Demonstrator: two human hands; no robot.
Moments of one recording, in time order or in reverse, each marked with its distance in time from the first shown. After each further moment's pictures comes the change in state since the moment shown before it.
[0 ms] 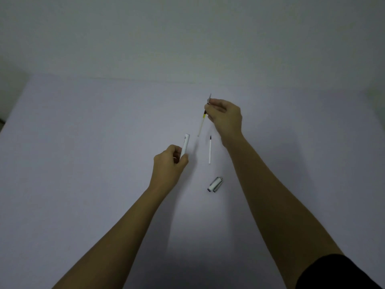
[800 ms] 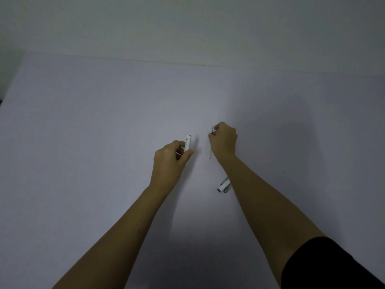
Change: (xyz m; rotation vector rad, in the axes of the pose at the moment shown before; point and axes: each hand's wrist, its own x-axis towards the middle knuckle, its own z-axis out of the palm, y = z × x) left_hand 0.022 -0.031 0.009 0.076 0.042 0.064; right_hand 0.020 0.114 0.031 -0.774 -0.024 -0.012
